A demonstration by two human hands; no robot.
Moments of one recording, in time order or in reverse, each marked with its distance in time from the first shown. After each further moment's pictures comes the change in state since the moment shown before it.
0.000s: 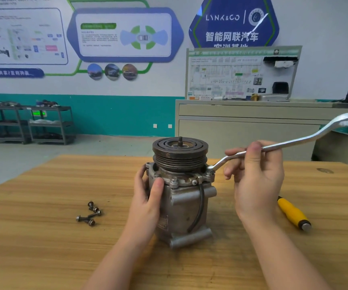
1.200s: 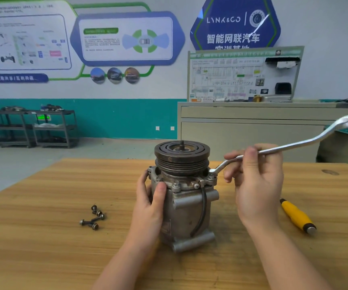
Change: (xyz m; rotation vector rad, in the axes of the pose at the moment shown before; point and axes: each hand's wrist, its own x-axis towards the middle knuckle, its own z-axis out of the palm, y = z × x) left_hand -0.001 0.001 0.005 -0.030 0.037 -0.033; right_hand 0.000 0.000 -0.002 0.000 -0.071 0.001
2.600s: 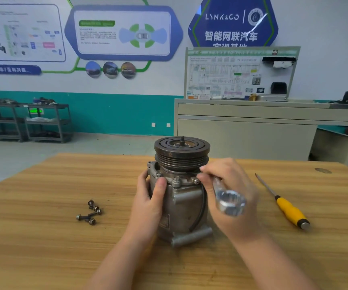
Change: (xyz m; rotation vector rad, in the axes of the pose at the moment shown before) left_hand 0.004 -0.002 -0.003 0.040 -0.001 -0.008; right_hand -0.021 0.008 0.005 -0.535 -0.344 -0.681
